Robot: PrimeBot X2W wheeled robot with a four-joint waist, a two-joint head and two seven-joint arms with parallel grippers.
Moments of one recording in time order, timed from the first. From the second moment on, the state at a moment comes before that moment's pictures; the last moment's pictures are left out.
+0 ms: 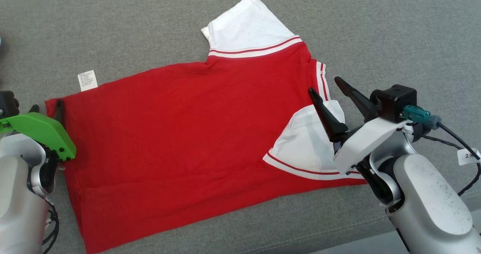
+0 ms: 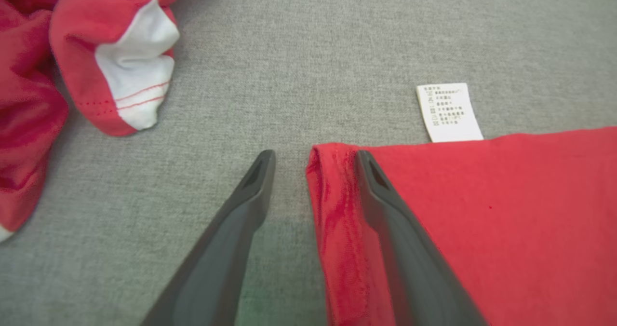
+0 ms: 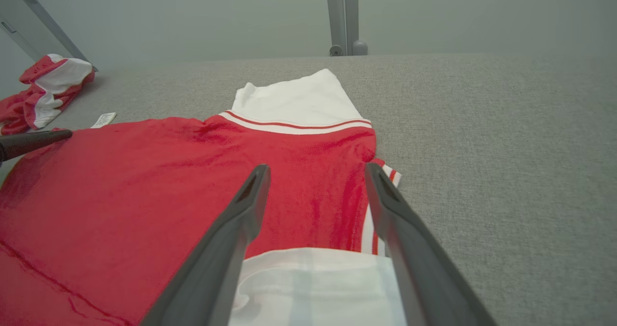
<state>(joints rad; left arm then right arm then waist) -0.61 0.42 -0.23 0.69 -0.62 0.03 0.14 -0.39 -0.22 0.31 0.09 0.40 0.13 0.10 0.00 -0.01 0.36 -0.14</state>
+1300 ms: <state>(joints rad) -0.72 0.11 -0.37 0.64 -0.59 -0.04 -0.20 -1.19 -0.25 0.16 0.89 0.22 0.13 0.38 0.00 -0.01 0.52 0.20</state>
